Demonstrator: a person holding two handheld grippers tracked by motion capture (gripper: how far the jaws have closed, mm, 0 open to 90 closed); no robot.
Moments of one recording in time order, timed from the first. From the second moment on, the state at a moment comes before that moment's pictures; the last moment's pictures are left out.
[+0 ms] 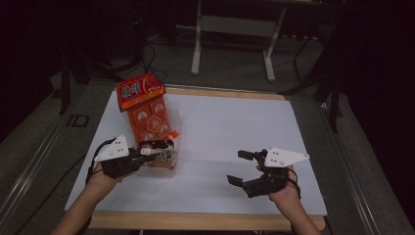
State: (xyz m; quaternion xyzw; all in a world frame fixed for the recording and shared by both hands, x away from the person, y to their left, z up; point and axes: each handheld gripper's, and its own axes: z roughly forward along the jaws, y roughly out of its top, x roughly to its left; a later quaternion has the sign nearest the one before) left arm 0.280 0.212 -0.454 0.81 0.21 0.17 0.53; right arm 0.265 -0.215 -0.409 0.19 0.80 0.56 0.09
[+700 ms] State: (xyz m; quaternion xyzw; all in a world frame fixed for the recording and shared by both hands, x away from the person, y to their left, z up) left arm 0.277 0.221 -0.457 0.79 0.24 0.17 0.53; right arm 0.265 -0.212 -0.411 0.18 0.80 0.56 0.08
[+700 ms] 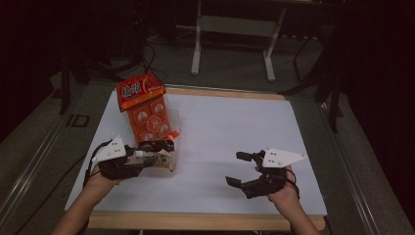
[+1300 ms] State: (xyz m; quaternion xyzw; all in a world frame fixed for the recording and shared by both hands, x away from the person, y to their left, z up) left arm 0.269 0.211 -0.420 0.78 0.22 0.17 0.55; right arm 0.265 -0.216 -0.411 0.19 0.80 0.56 0.08
